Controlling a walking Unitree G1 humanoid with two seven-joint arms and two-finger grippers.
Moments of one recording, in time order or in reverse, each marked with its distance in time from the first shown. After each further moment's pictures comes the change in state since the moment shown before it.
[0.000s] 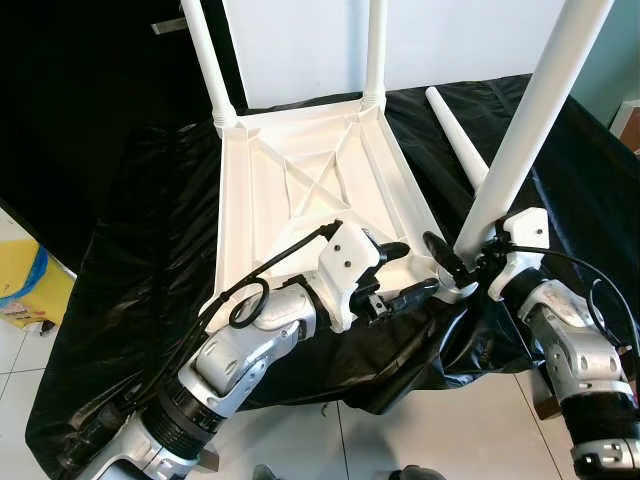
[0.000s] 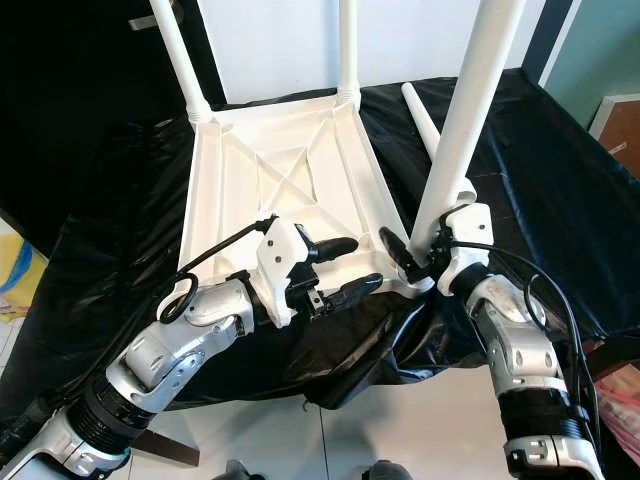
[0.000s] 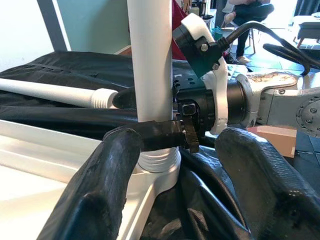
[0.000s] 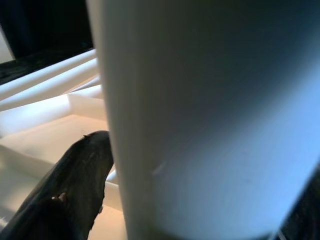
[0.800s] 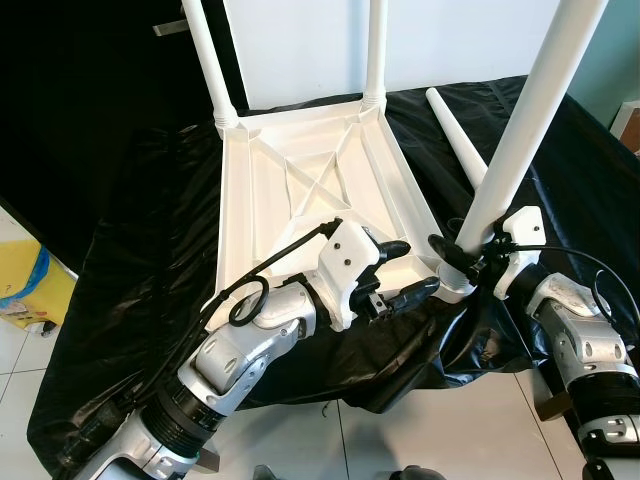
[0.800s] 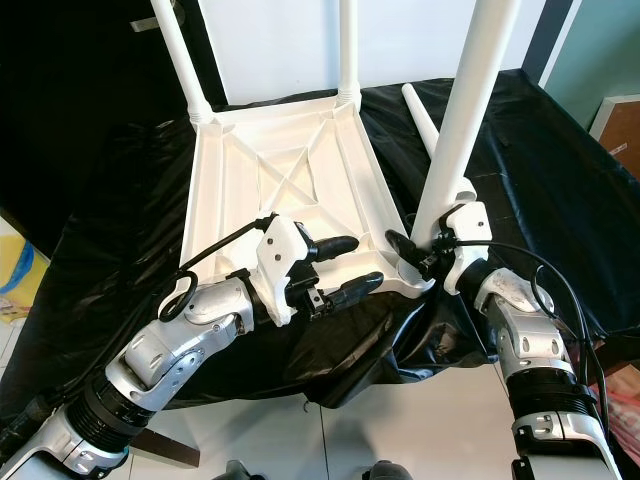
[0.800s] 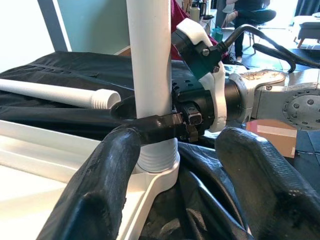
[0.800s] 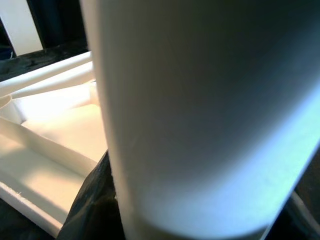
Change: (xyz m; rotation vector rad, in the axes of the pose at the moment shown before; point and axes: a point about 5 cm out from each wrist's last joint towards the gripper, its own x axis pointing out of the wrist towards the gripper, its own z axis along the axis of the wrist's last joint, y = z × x) left arm -0.001 0.001 0.001 -0.005 -0.001 -0.003; right arm 0.003 -0.011 -0.007 -0.016 0.023 0.084
